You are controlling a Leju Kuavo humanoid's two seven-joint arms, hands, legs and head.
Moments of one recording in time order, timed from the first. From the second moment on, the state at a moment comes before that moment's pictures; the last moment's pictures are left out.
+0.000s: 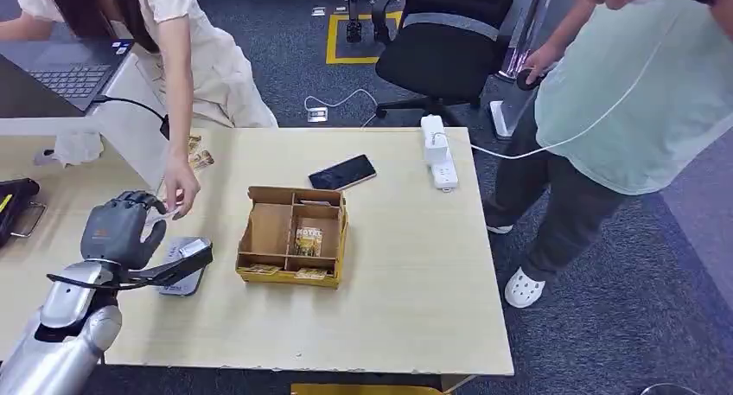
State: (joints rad) left arm -0.23 0.44 -0.26 -1.41 -1.12 0.20 -0.02; right arm -0.12 -0.02 1.09 -0.16 -0.40 -0.43 -0.09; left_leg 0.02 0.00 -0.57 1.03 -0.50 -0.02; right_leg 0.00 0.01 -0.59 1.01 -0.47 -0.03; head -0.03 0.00
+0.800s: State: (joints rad) left arm -0.26 0.45 -0.26 -1.40 -1.11 0.20 -0.03; right arm -0.12 -0.02 1.09 -0.16 -0.40 -0.43 -0.09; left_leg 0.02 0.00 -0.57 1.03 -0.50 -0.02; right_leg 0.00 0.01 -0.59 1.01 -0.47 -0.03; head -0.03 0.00
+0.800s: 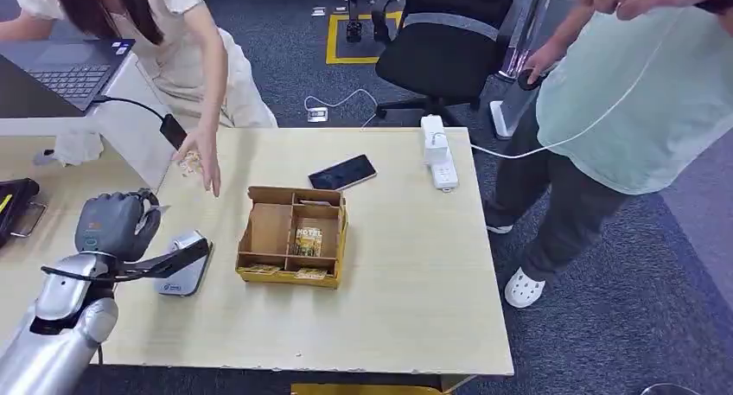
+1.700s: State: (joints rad) left arm -0.26 0.46 -0.26 -1.39 -1.10 0.20 -0.03; right arm -0.12 -0.02 1.09 -0.16 -0.40 -0.43 -0.09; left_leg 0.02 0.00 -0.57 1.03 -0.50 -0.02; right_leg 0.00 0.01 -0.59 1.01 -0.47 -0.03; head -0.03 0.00
